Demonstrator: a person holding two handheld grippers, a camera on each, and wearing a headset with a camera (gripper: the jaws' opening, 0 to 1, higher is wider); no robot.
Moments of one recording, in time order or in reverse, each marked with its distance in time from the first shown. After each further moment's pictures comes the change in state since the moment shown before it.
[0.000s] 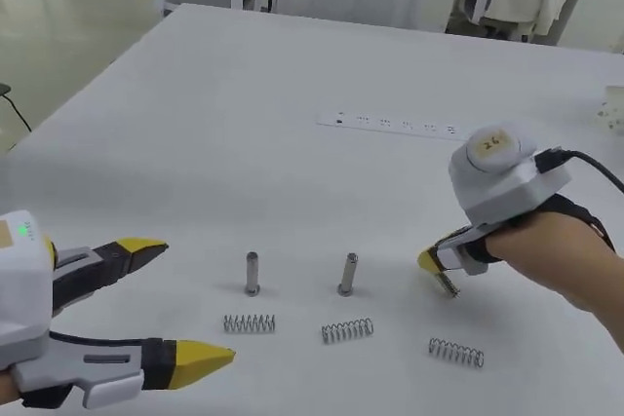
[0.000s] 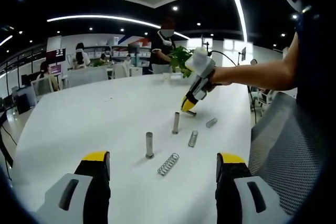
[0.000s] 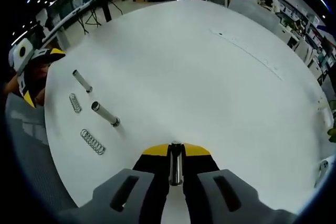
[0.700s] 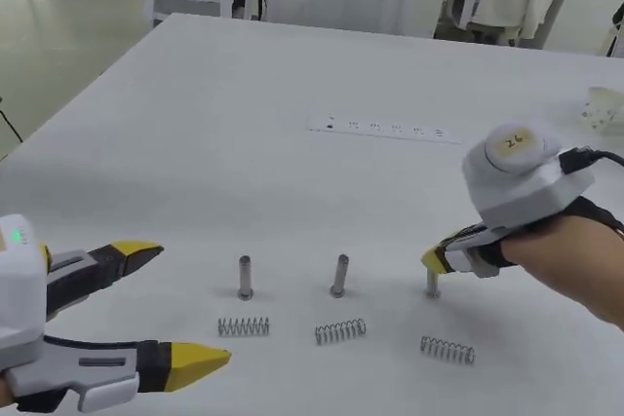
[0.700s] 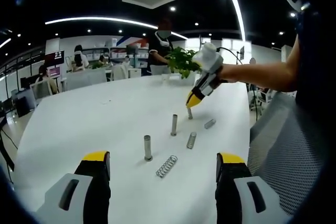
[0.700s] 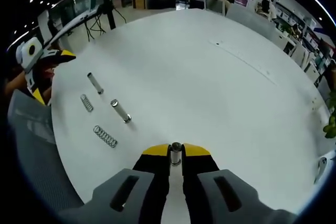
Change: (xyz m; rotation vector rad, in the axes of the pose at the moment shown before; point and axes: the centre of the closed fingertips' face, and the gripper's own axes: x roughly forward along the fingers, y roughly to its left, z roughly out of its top) left arm -0.002 -0.004 0.005 0.018 -0.004 -0.005; right arm -0.028 0.007 -0.003 0.001 -0.060 -0.013
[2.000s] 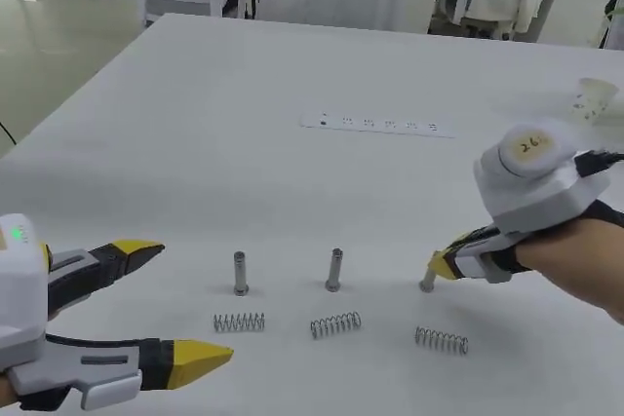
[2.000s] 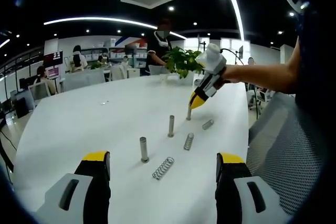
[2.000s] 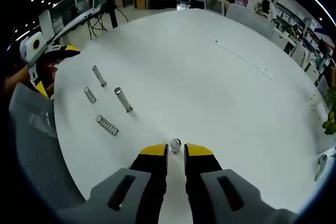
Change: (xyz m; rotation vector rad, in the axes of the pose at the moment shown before) left arm 0.003 -0.006 0.003 0.006 0.001 -0.010; right arm -0.013 0.003 -0.014 -0.007 -0.005 0.005
